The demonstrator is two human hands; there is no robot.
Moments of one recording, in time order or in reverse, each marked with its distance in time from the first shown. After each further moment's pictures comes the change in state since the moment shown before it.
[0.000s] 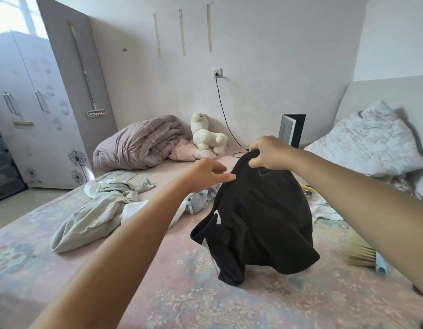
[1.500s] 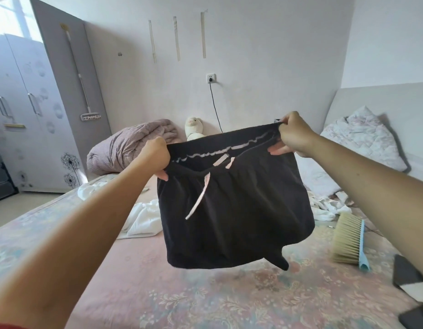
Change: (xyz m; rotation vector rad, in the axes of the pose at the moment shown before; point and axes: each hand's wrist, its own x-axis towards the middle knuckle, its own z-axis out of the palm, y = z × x) left_hand -0.014 0.009 -0.070 0.429 0.317 -0.439; right_hand -0.014 0.039 -0.049 0.753 0.310 0.366
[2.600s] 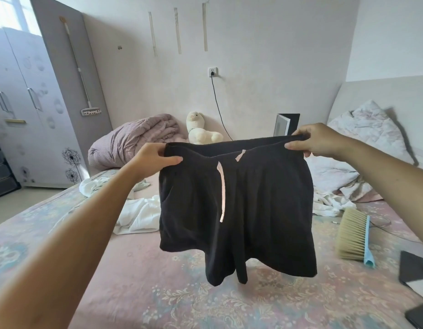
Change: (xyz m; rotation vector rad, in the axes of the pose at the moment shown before) left_hand 0.007 -0.050 0.020 -0.646 -0.090 0.202; right_hand -0.008 0.034 -0.035 -0.344 -0.184 -0.159
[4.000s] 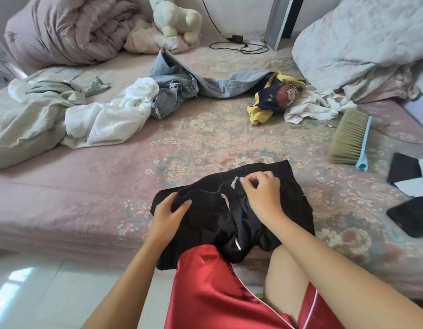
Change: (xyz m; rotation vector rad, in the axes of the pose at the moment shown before) left_hand -0.172 -0.208 0.235 -0.267 -0.038 -0.316; right_hand -0.132 0.160 0.300 0.000 0.167 0.366
